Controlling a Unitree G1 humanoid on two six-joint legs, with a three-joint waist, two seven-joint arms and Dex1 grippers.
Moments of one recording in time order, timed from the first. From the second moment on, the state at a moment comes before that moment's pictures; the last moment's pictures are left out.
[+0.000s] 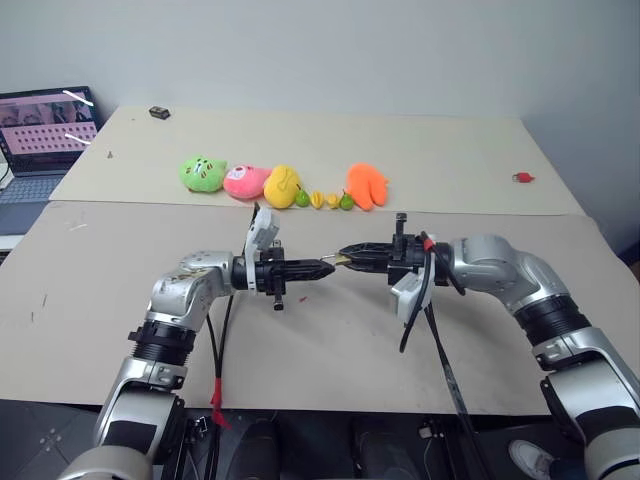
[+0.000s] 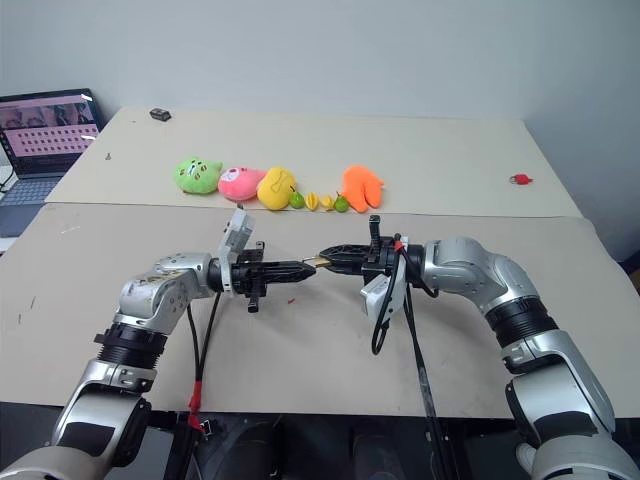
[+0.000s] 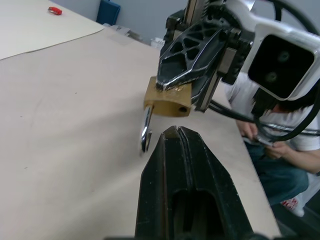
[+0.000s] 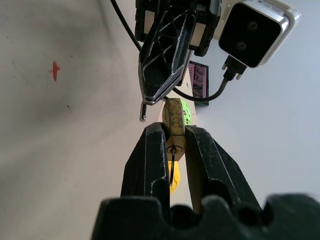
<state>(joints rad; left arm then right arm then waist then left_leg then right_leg) -0.63 0.41 -0.10 0.28 -0.46 0.49 -1.22 -0.78 -0.68 0.37 0.46 -0.49 -1.10 0.46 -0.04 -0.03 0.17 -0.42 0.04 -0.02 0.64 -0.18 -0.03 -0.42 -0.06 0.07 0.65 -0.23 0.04</state>
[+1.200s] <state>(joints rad) -0.66 0.41 0.06 0.33 -0.45 0.51 -1.01 -0.79 -0.51 0.54 0.67 -0.88 -1.12 0.09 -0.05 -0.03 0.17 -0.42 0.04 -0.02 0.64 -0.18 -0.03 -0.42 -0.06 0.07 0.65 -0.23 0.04</state>
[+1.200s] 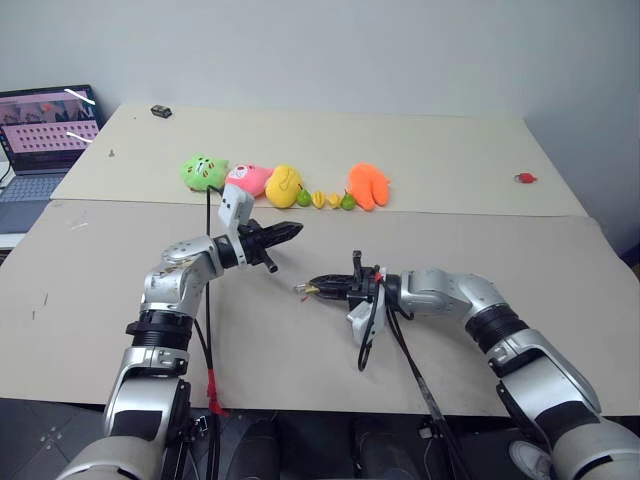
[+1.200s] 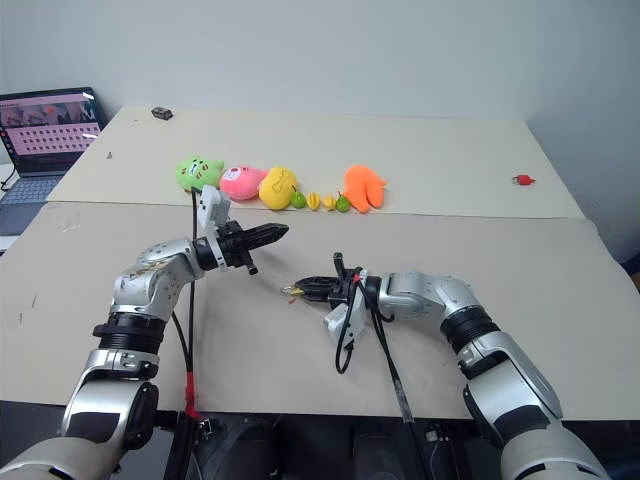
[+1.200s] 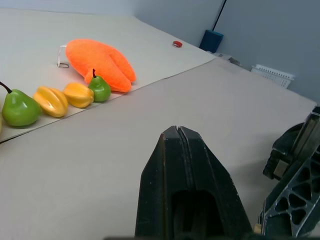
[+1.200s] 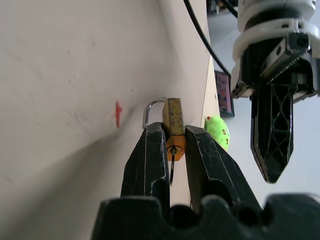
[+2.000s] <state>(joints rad) -0.41 0.82 -0.02 0.05 -0.58 0.76 -1.41 -0.63 -0.60 0.54 0.46 -0.72 -1.15 0.25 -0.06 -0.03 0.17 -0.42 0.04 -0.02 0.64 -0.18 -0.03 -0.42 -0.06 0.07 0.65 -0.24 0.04</state>
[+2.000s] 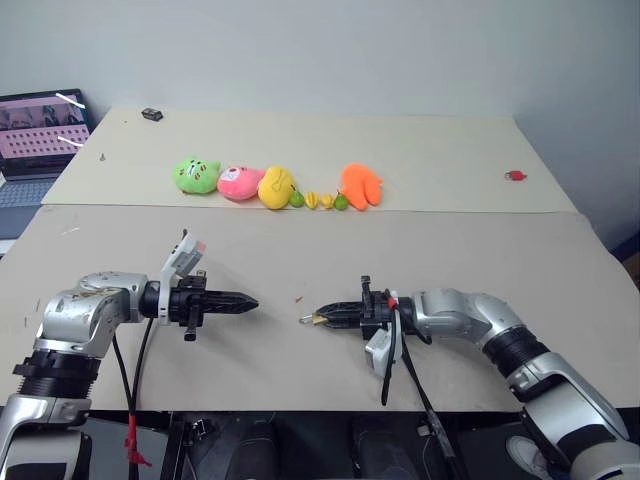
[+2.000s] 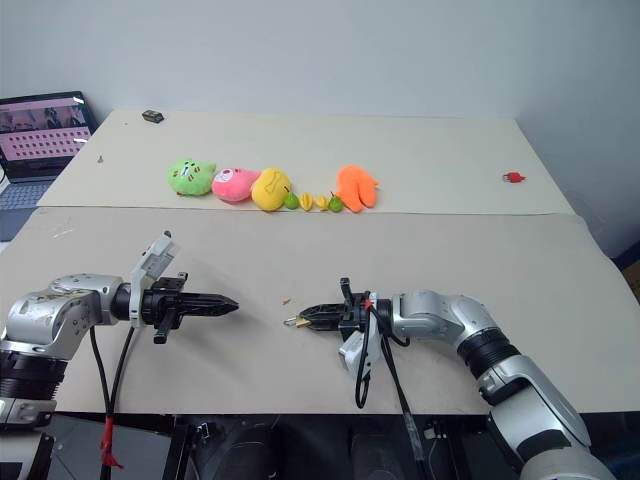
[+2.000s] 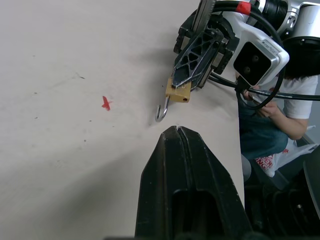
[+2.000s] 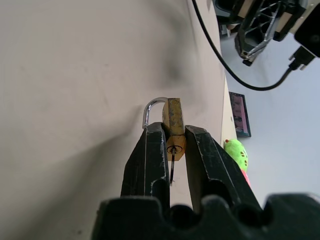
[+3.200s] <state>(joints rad) -0.44 0.75 -0.06 -0.05 -0.63 0.78 -1.36 -0.62 -0.55 0.57 0.61 -0.76 -1.08 0.15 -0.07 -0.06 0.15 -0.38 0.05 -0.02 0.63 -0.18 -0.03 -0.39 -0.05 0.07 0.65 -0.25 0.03</state>
